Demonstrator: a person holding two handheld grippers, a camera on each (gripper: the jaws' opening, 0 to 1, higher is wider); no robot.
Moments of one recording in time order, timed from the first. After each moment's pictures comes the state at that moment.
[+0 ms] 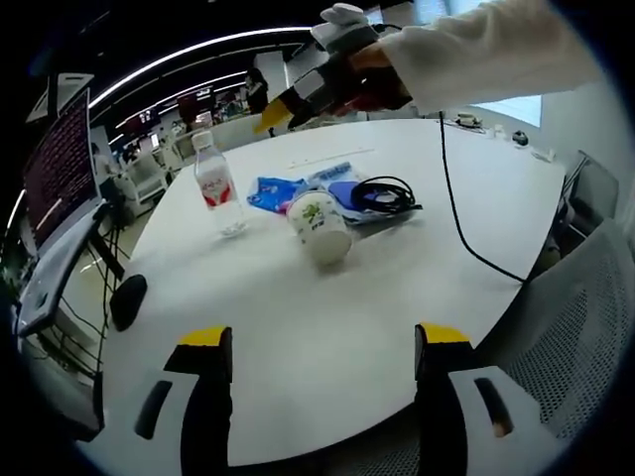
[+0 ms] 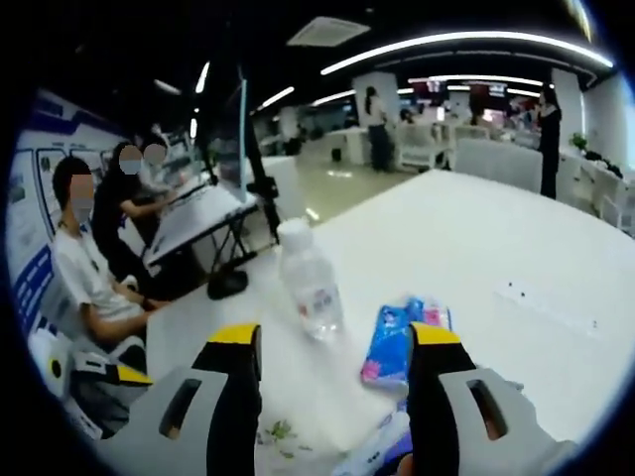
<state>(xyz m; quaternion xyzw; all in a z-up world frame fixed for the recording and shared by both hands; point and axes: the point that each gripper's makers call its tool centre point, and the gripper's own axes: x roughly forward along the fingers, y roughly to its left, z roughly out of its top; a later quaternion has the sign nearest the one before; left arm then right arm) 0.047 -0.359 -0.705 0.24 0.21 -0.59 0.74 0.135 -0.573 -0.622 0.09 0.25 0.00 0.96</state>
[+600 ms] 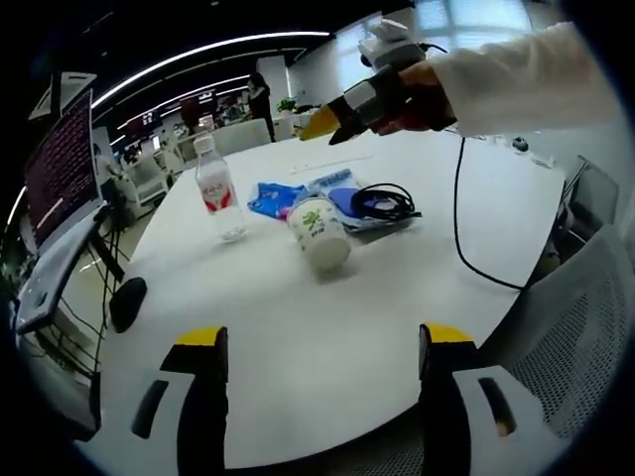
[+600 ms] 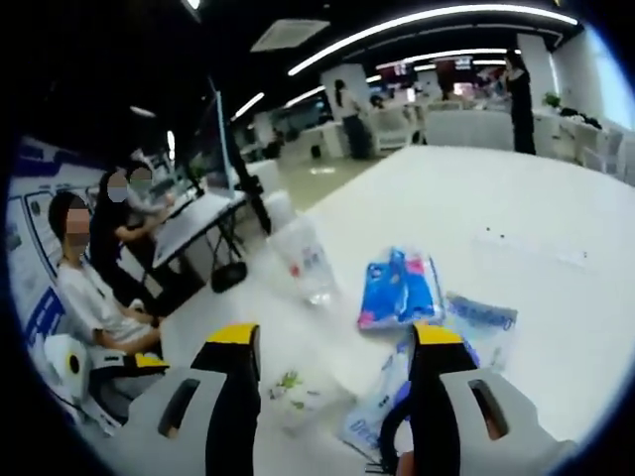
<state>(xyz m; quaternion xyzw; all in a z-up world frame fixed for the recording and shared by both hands) 0.047 -0.360 -0.701 0.23 0.21 -0.59 0.74 0.081 -0.575 -0.640 0.17 0.26 -0.03 0.95</state>
